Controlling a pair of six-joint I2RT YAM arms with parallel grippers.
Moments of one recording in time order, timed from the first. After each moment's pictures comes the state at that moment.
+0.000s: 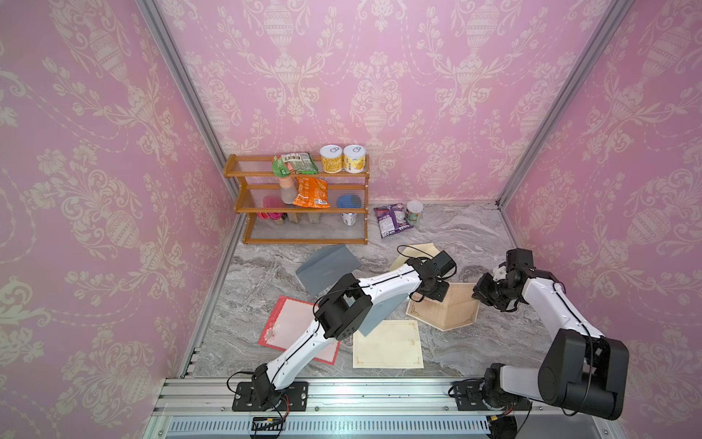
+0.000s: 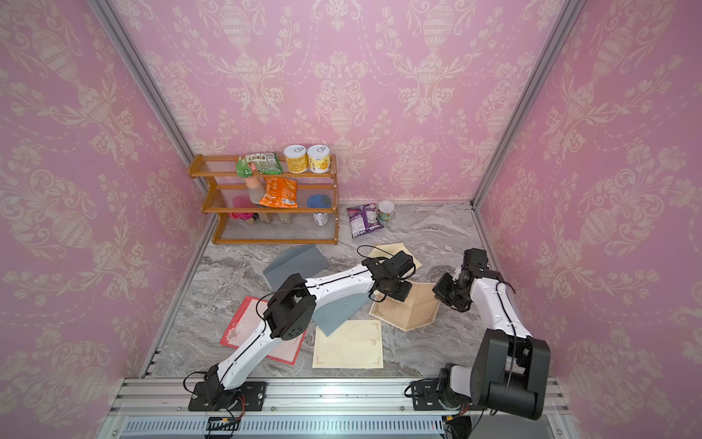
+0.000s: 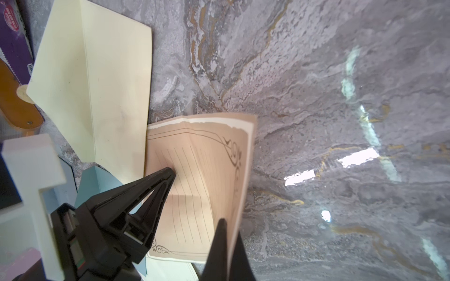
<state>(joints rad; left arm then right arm) -0.99 2.50 2.14 -0.70 0.07 -0.46 -0.26 1.30 0.82 -0.81 -0.32 0.48</state>
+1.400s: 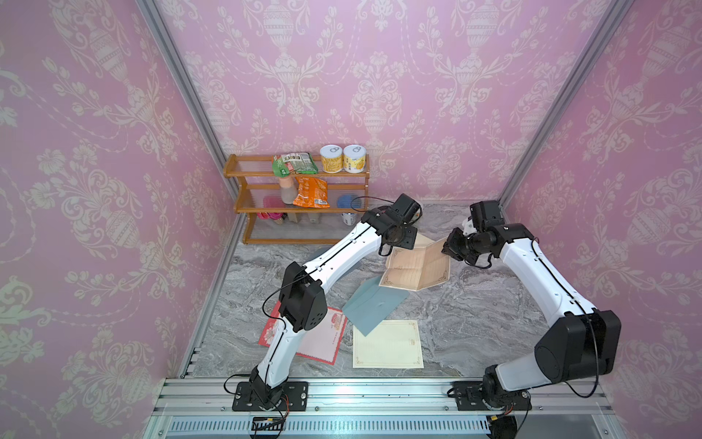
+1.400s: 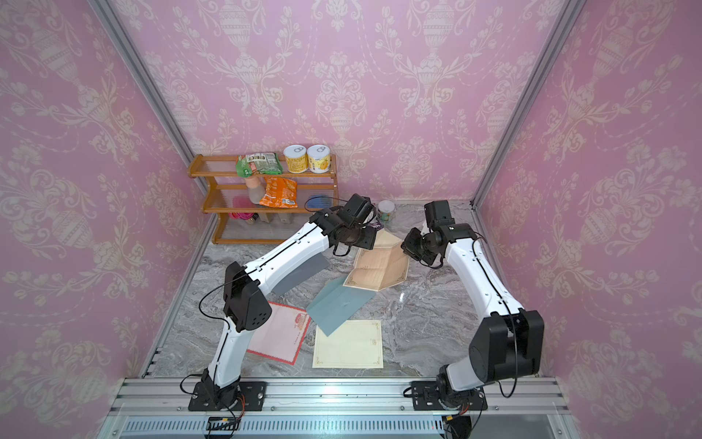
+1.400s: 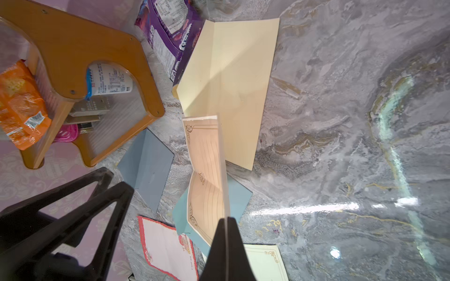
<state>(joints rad) -0.76 2.19 2.20 -0.93 -0.09 -0.42 0.08 1.50 1.32 -0.88 -0.28 0.70</state>
